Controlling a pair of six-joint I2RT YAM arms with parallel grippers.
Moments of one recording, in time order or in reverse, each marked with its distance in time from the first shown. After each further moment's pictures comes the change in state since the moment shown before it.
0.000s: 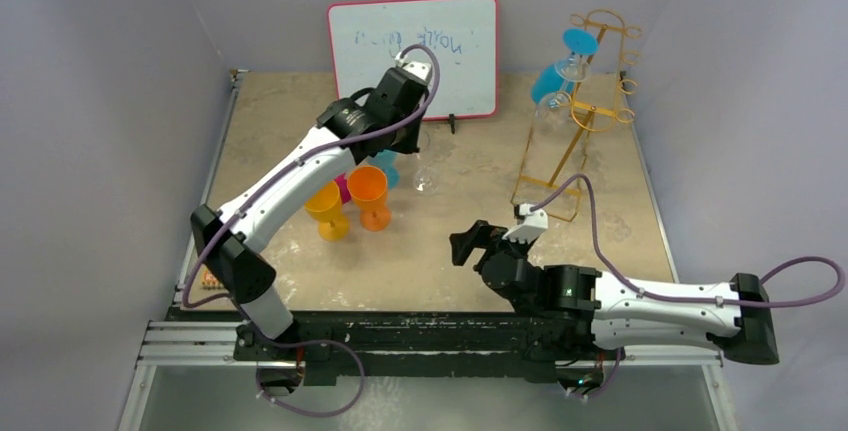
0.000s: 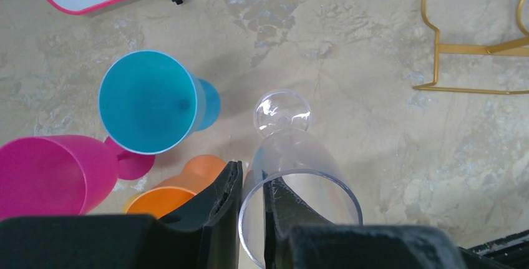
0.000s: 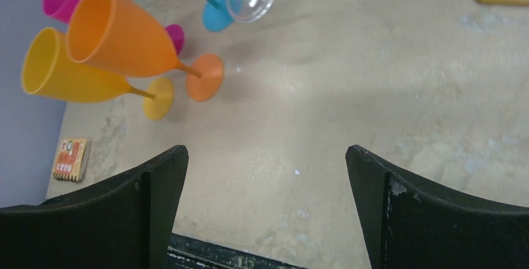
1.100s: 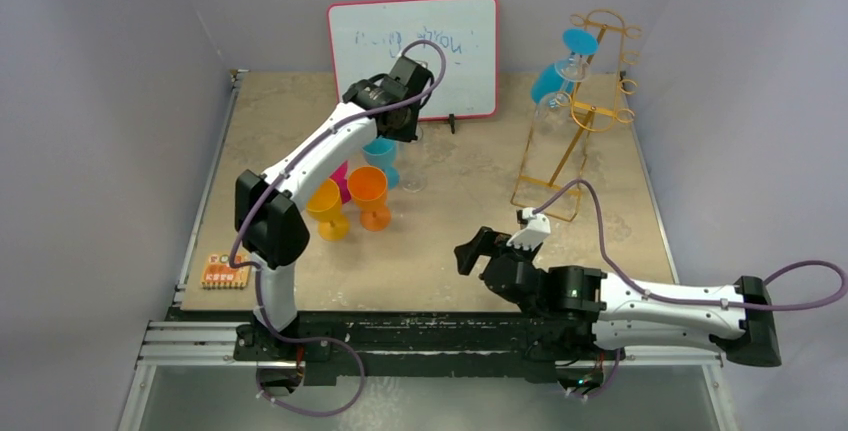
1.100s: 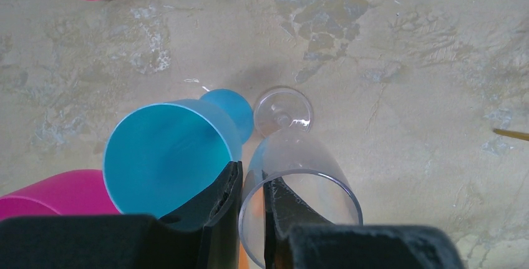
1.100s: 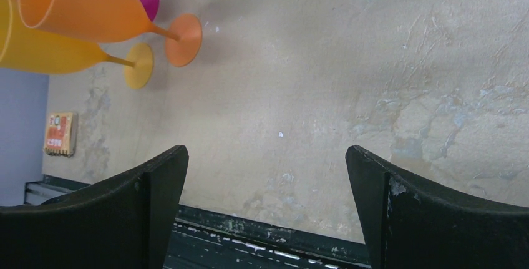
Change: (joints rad) left arm 0.111 0.287 0.159 -0.044 -0.019 0.010; right arm 0.000 -0.025 -0.008 -0.219 -0.102 0.209
